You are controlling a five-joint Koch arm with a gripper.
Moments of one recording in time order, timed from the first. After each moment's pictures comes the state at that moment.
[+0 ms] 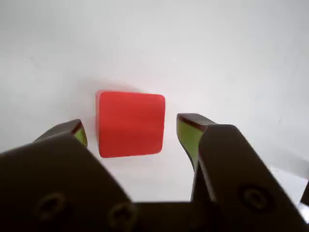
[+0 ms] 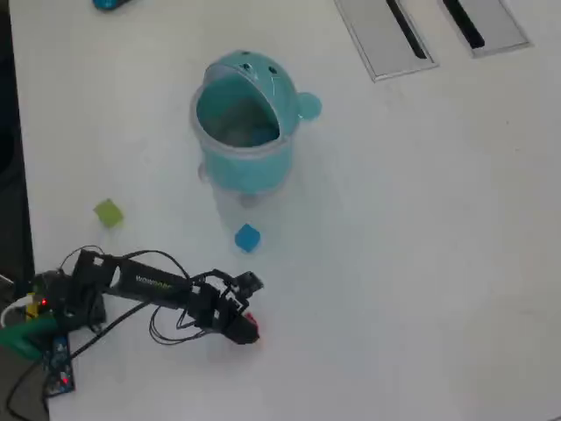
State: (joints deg) arm 28.2 71.4 91.5 42.9 -141.8
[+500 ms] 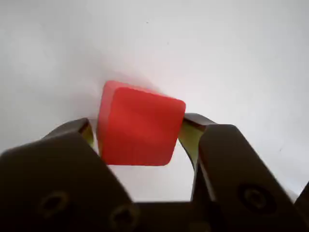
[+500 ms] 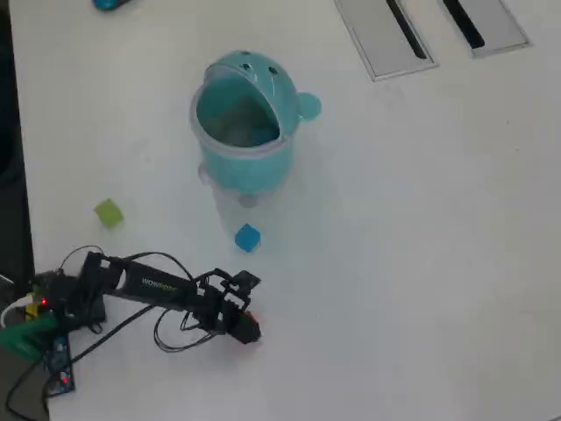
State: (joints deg) arm 28.1 67.2 90.4 43.0 -154.6
